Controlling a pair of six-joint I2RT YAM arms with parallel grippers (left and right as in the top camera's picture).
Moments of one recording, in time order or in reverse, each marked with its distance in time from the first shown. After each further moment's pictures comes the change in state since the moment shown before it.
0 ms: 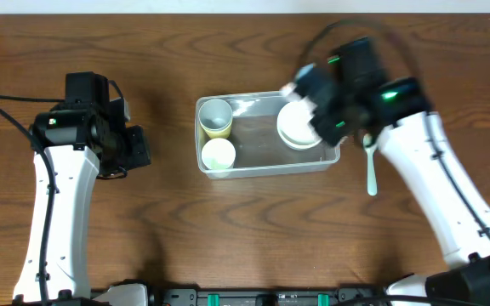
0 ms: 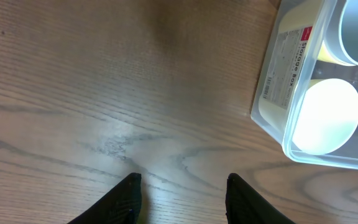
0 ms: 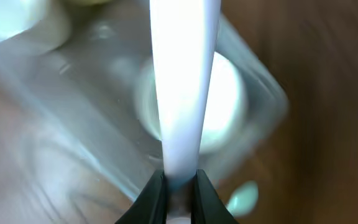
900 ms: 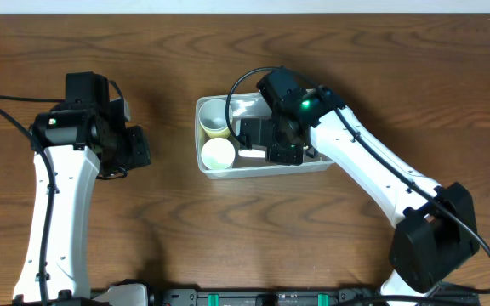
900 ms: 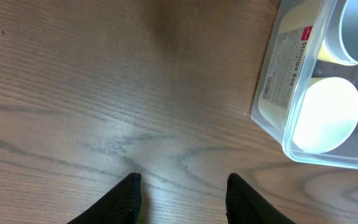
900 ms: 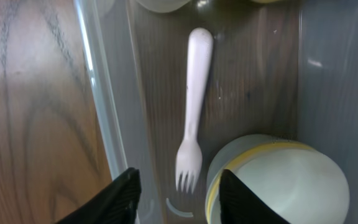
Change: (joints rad) left arm 0.000 0.000 0.000 -0.001 0.000 0.000; right arm 0.197 0.227 -0.002 0.015 0.010 -0.356
